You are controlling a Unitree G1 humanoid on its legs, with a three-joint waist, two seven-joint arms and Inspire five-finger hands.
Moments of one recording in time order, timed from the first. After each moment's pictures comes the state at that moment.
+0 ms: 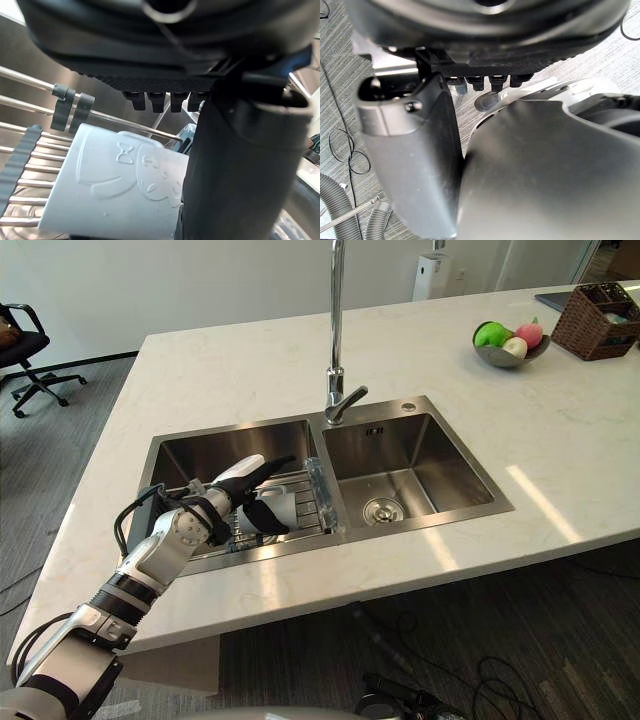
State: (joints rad) left arm -0.49 0.48 -0.40 0.29 0.39 0.11 -0.26; right arm 0.08 -0.17 -0.21 1.01 0.20 0.34 0.15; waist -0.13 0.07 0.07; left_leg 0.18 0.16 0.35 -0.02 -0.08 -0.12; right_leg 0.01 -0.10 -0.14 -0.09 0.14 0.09
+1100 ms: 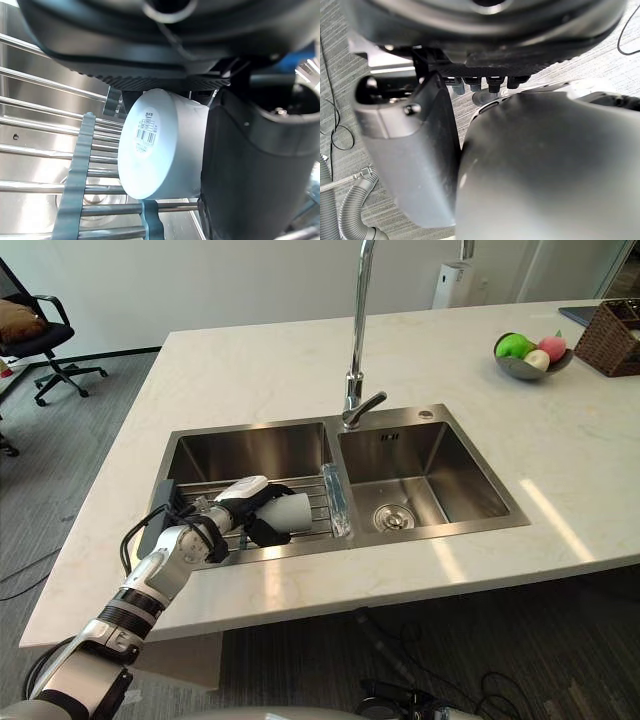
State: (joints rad) left arm -0.41 0.41 -0.33 0.44 0.63 -0.08 -0.19; right arm 0.04 -0.18 -0.13 1.02 0.15 0.39 0.19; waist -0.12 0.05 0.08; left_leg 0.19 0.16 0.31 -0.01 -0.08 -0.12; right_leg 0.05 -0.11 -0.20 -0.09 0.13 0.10
